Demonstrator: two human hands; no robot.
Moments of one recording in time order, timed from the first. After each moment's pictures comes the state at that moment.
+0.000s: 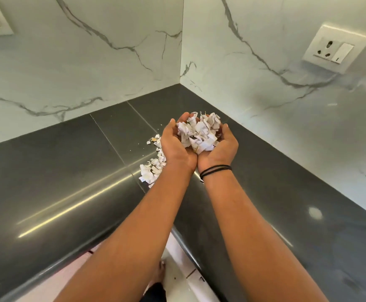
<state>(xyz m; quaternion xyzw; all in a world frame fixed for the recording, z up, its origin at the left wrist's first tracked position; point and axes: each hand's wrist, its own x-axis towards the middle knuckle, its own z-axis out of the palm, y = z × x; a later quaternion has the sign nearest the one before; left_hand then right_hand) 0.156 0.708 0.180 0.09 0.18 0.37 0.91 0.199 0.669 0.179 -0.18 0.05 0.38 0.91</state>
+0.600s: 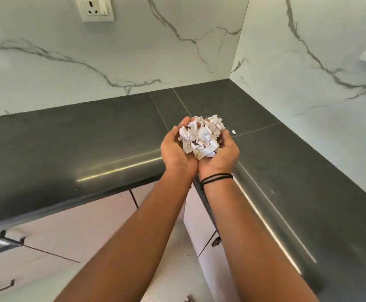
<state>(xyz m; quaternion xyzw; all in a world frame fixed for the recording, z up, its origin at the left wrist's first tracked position) 0.007 0.627 0.175 0.06 0.22 0.50 0.84 0.057 0.601 0.173 -0.22 0.02 0.47 0.85</state>
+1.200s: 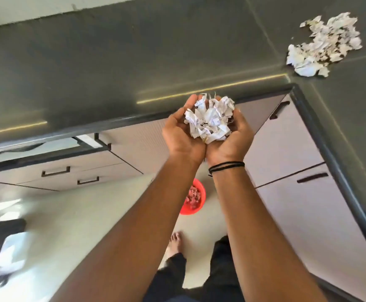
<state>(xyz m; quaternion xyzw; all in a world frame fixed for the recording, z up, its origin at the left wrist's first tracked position) -0.252 0.612 0.034 -0.03 0.30 0.54 0.78 -0.192 0.591 0.032 -0.29 0.09 0.55 0.78</state>
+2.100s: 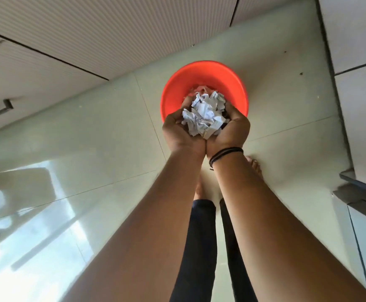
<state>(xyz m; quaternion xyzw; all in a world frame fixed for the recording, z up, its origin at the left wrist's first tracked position) -0.343 0.541 -0.537 -0.17 0.50 0.45 0.72 -0.293 0.521 -0.540 -0.41 0.32 0.53 0.67</state>
